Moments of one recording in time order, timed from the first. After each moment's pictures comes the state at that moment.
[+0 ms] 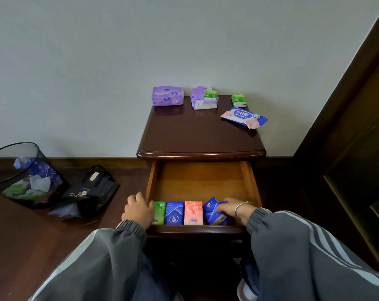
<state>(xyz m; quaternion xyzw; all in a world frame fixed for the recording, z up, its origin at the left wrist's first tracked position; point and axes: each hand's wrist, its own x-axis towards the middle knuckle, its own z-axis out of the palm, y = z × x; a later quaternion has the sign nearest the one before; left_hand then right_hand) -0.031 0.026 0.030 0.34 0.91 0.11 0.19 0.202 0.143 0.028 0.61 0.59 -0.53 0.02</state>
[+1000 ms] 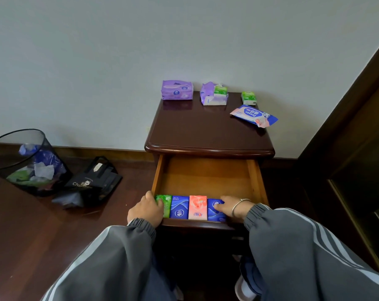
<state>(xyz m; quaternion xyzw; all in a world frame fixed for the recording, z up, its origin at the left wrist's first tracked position) -0.028 0.018 0.017 0.40 0.90 0.06 0.16 0.185 0.142 0.028 0.53 0.75 -0.34 0.18</state>
